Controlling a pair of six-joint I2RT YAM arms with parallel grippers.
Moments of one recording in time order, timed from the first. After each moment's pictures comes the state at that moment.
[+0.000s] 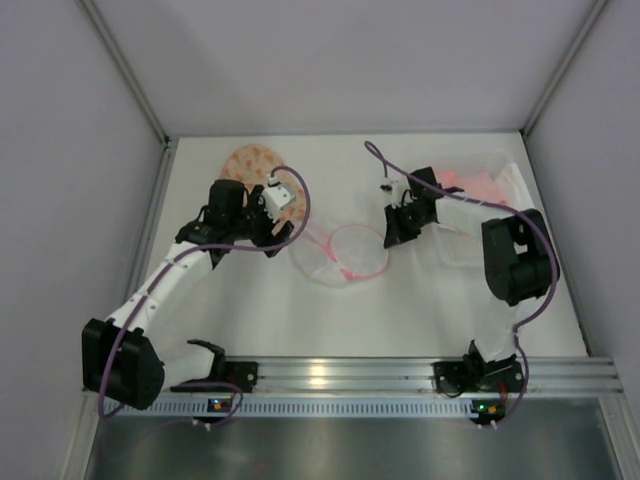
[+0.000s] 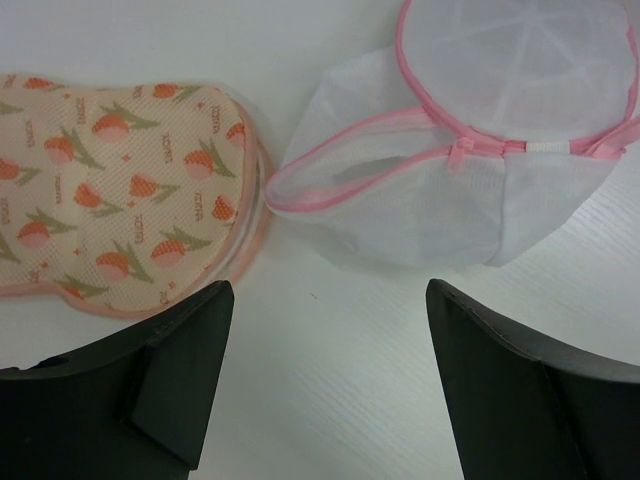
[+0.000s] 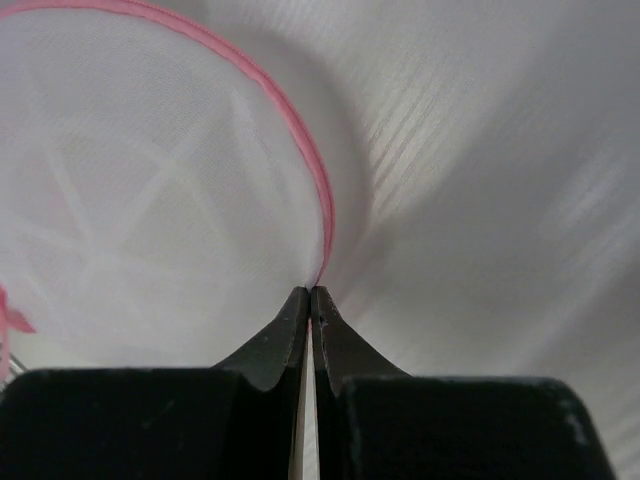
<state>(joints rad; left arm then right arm) -0.32 1.21 0.93 -0.40 0.41 0.49 0.32 1.86 1.17 -0.46 -0.47 -0.04</state>
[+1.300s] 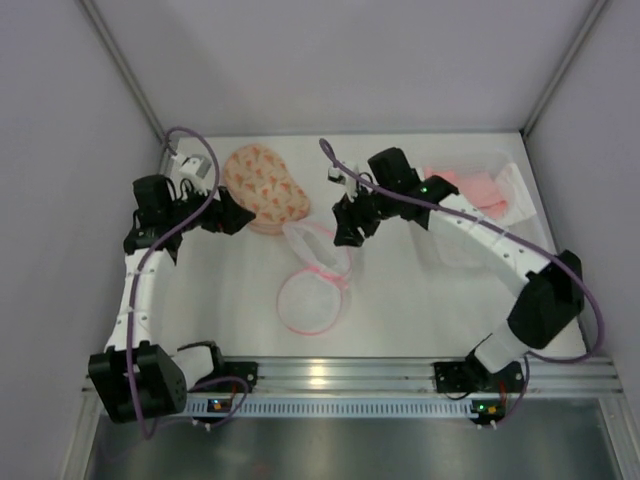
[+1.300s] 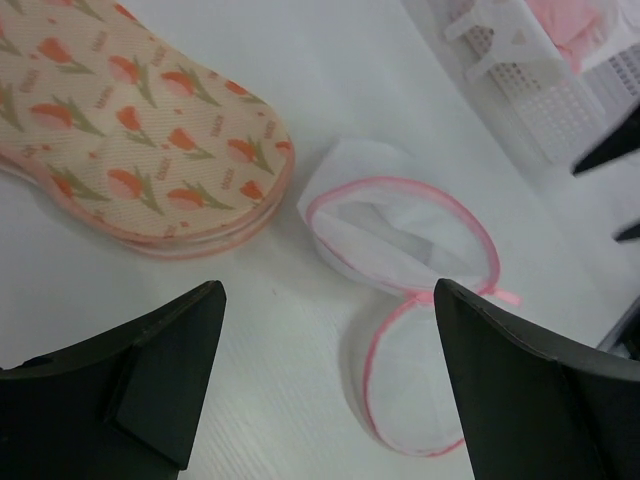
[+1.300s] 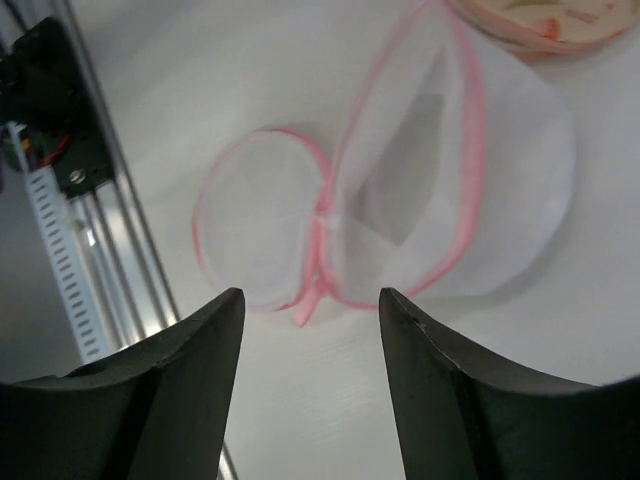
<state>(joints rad) 0.18 1.12 0.97 -0.35 0.80 -0.02 0.70 1.49 1.37 -0.67 -0.55 -0.16</state>
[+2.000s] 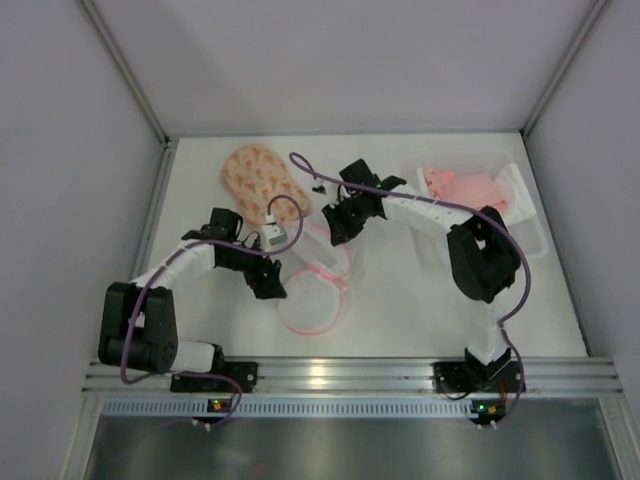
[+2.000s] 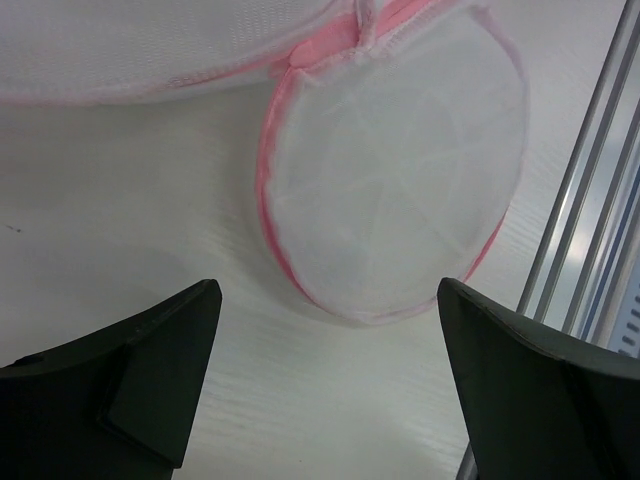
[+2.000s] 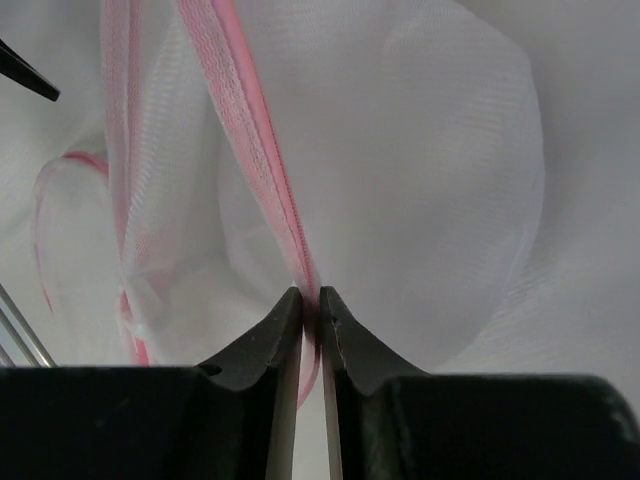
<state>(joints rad) -0.14 1.36 0.76 -0.63 0.87 0.66 0.65 1.98 1.53 -0.59 -0.42 -0.12</state>
